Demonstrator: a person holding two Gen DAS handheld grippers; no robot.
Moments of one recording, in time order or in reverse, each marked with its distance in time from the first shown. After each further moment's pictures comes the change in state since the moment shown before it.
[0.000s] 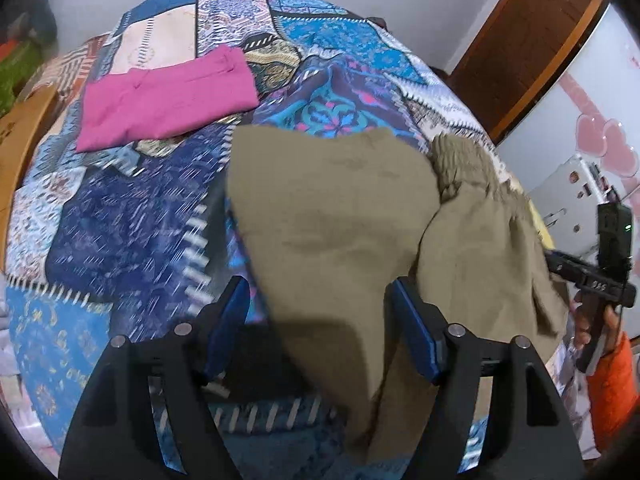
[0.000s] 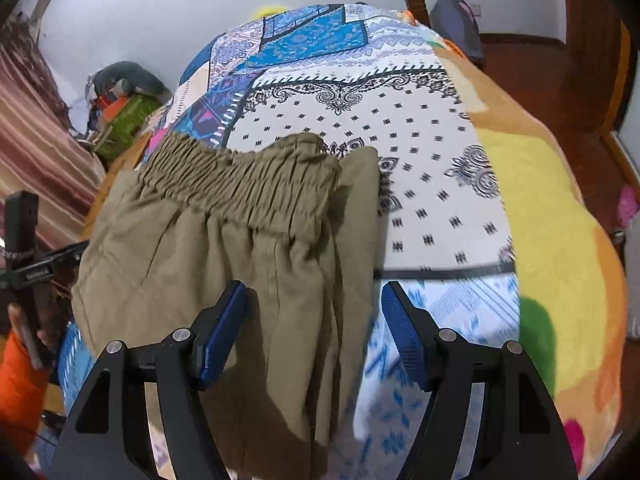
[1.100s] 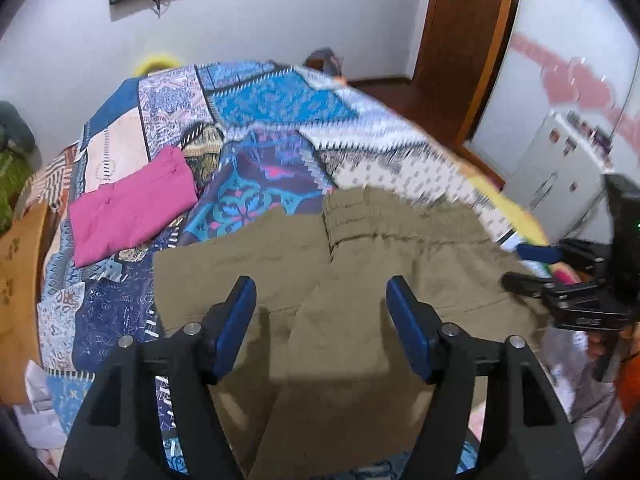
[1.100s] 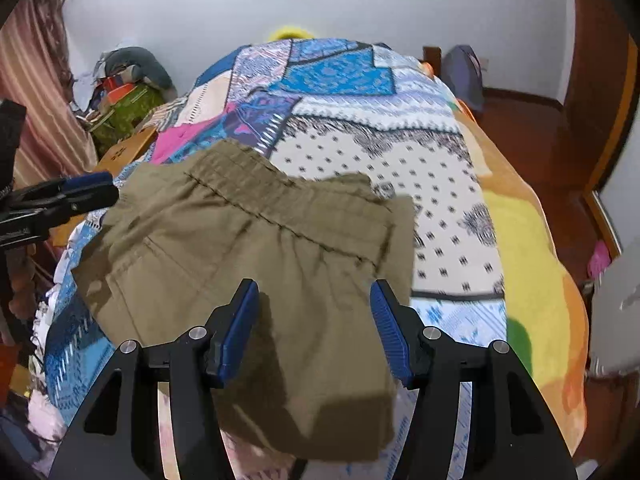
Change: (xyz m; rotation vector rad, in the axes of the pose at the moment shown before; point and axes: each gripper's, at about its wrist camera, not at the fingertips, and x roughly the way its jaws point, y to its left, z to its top) left arm -0.016 -0.099 0.018 0.286 -0.111 0.106; right arm -0.027 0.056 -0.016 -0.159 -0.090 -0.178
